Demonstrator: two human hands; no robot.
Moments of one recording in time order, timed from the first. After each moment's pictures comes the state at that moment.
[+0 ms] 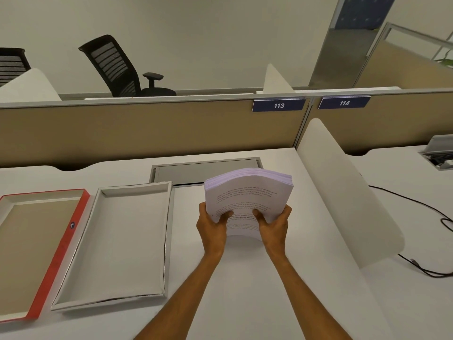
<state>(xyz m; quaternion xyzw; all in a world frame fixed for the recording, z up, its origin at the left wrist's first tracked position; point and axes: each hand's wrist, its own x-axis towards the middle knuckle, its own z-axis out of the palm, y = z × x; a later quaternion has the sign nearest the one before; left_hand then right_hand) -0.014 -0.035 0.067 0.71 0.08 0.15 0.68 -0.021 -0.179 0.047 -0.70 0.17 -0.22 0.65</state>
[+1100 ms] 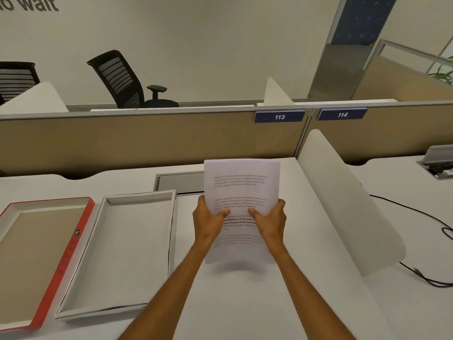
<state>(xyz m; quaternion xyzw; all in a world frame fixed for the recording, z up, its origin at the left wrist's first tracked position) 0.018 -0.002 0.101 0.81 0.08 0.04 0.58 0.000 -0.165 0.099 -0.80 0.24 -0.13 0.53</state>
